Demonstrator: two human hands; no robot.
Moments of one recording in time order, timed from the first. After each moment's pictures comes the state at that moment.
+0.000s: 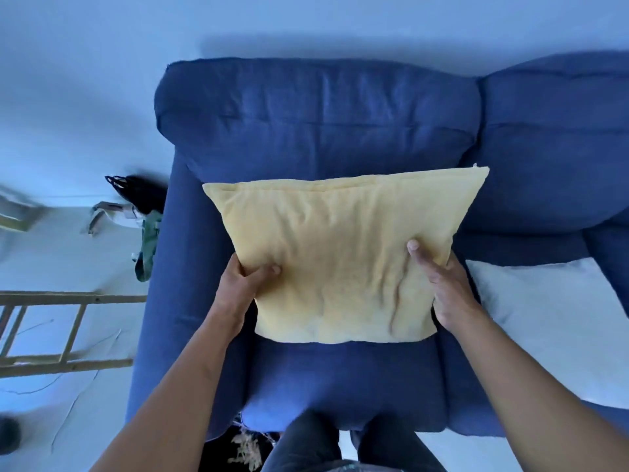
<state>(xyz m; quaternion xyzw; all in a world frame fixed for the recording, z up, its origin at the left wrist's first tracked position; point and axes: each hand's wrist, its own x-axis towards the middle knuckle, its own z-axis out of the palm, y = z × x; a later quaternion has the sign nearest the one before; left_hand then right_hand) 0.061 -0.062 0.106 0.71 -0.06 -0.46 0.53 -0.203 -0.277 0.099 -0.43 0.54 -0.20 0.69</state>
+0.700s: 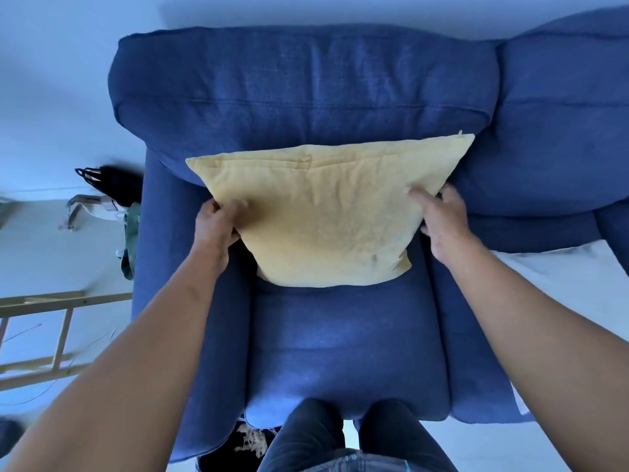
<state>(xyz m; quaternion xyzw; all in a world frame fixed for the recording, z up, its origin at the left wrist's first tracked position) 0.164 -0.159 0.073 0.76 0.02 -0.39 0.52 -0.126 -0.373 0.082 -0.43 0.61 -0.23 0.63</state>
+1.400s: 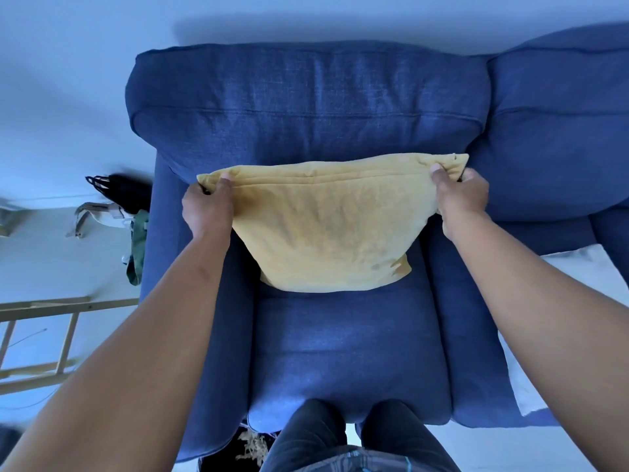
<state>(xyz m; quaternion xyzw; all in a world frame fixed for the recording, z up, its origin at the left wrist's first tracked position) 0.169 -0.179 0.110 0.88 0.03 -0.18 0.45 -0.125 -0.405 0.095 -0.48 0.69 -0.28 0.47</state>
